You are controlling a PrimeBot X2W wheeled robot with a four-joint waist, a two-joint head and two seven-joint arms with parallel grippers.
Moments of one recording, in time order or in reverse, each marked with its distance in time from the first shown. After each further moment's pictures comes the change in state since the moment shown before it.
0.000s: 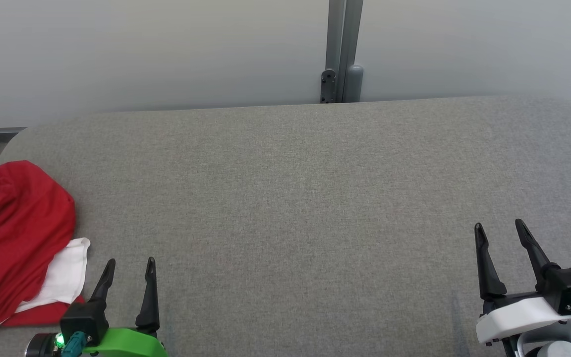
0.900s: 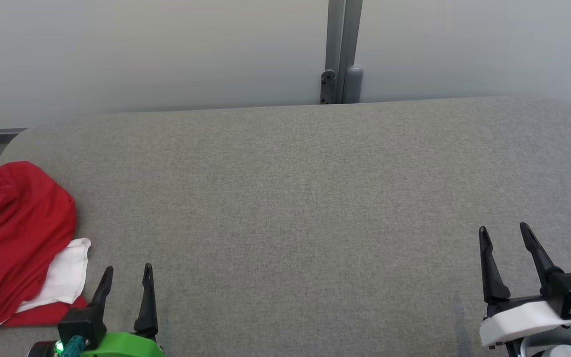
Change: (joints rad) left arm -0.001 -0.015 0.028 0.044 -0.001 -0.002 -0.015; right arm 0.011 0.004 -0.016 0.002 -0.025 0.000 -0.012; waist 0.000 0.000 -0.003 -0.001
